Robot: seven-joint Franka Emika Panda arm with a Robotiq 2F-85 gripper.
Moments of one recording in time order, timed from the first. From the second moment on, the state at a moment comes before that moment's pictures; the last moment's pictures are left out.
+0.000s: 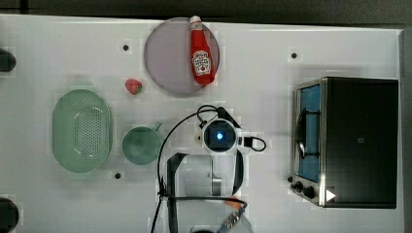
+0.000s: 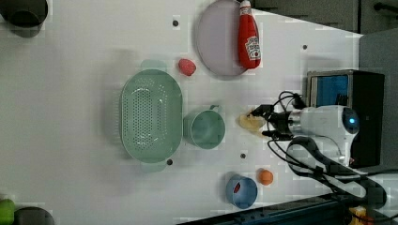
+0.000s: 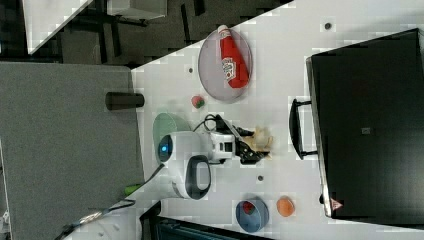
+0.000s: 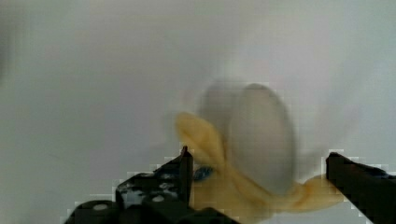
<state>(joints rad) 0.00 0.38 -0.04 -2.47 -0.06 1.18 0.08</state>
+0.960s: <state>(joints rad) 0.02 0.29 -0.04 -2.49 -0.05 1.24 0.07</state>
